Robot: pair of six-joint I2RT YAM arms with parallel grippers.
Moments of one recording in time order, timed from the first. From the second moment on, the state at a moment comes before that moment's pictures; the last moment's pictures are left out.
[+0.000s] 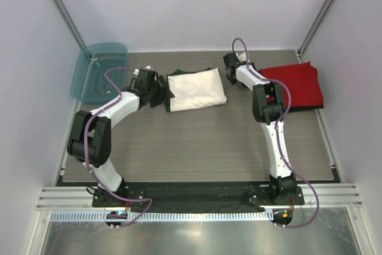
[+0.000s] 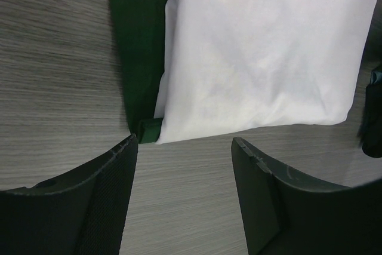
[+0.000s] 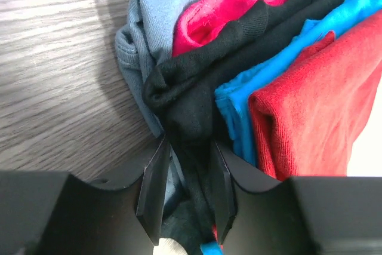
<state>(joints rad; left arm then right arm) -0.33 1.71 1.14 -0.22 0.08 -0.74 0.26 2.53 2.08 -0.71 0.99 0.00</state>
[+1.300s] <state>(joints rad) -0.30 1.71 1.14 -0.18 0.06 -0.70 0.39 2.16 2.07 -0.71 0.42 0.30</state>
